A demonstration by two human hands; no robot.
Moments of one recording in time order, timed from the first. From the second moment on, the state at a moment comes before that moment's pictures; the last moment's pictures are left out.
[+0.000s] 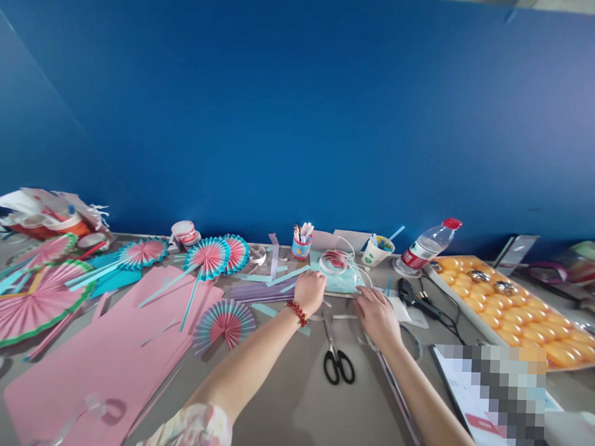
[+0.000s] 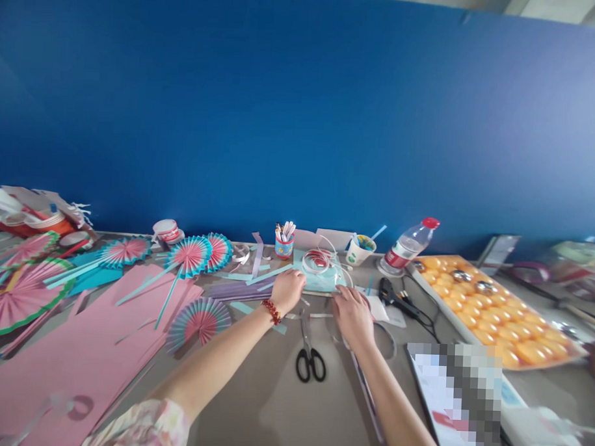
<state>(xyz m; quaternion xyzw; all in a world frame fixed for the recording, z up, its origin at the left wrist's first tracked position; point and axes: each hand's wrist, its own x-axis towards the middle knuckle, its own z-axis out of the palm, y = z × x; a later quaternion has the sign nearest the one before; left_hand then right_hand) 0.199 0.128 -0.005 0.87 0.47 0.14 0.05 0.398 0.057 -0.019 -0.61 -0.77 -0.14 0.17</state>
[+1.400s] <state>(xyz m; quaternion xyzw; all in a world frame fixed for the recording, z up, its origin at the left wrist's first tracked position) 0.197 0.128 -0.005 0.89 0.43 0.13 0.06 0.390 0.074 -0.014 -0.58 -0.79 -0.17 0.11</state>
